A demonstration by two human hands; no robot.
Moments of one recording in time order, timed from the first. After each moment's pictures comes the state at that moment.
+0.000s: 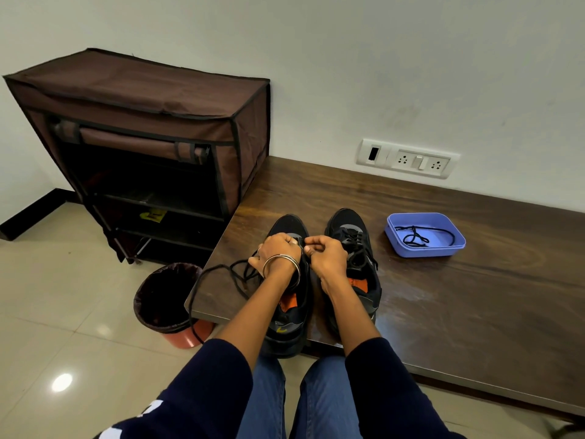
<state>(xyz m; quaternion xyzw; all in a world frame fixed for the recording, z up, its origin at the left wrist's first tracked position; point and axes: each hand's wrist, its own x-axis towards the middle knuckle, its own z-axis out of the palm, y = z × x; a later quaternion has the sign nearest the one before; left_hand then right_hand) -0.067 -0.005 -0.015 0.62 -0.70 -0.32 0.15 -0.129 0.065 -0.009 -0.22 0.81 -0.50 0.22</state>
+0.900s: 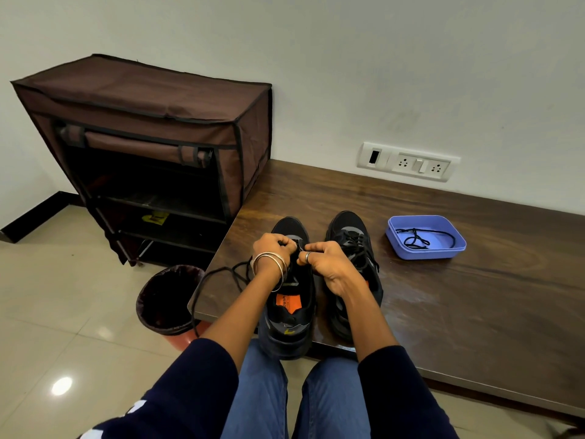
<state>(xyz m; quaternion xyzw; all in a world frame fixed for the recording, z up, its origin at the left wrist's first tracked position) -0.042 -0.015 -0.006 0.53 -0.71 -0.41 0.22 -0.124 0.080 0.018 -0.21 0.71 -0.53 0.42</state>
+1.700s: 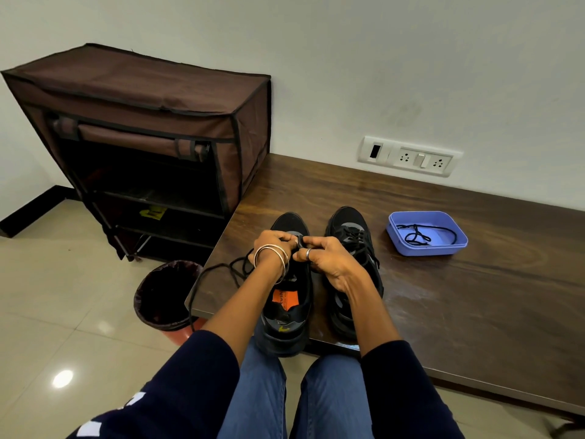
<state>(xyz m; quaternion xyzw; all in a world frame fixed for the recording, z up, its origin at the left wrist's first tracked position) -0.056 -0.023 -0.015 0.57 -0.64 -0.48 0.19 -0.131 0.082 0.020 -0.25 0.70 -0.50 0.46</state>
